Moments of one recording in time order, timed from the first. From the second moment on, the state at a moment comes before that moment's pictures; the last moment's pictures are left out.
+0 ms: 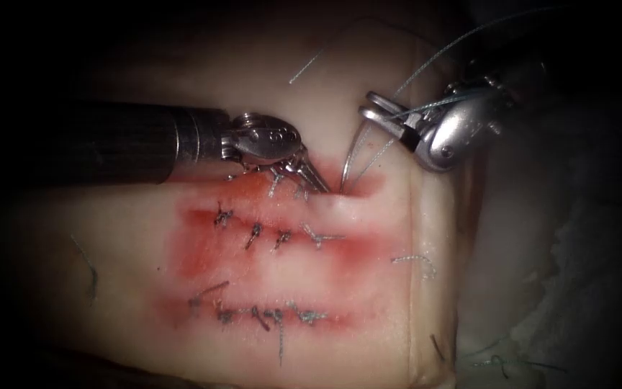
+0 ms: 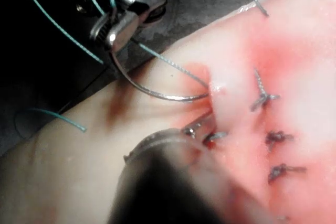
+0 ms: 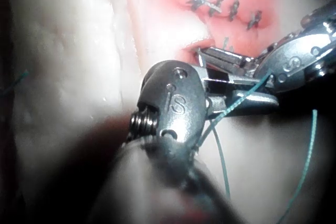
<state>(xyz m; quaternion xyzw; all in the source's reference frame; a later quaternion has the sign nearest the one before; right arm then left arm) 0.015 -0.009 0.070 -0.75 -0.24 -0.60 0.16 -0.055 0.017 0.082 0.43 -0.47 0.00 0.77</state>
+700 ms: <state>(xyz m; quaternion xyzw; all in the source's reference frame) 0.015 -0.009 0.070 -0.75 -0.23 -0.59 0.20 -0.055 0.018 0.081 0.43 -0.47 0.00 0.77</state>
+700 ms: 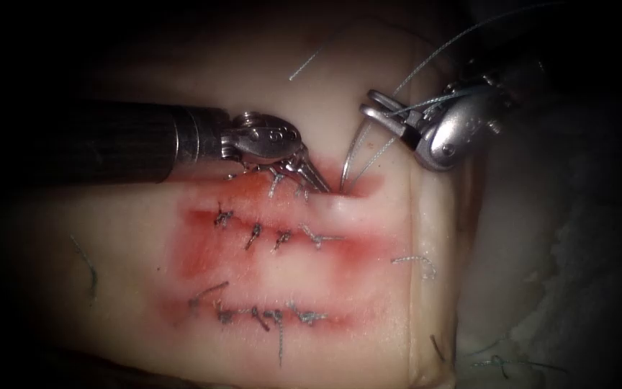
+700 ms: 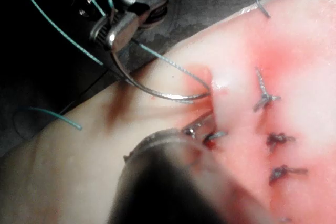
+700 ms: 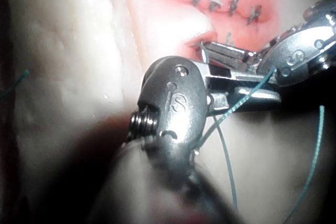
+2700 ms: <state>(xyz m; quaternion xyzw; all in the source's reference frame) 0.015 -0.009 0.070 -0.71 -0.20 -0.57 0.37 -0.055 0.018 0.081 0.43 -0.47 0.00 0.77</state>
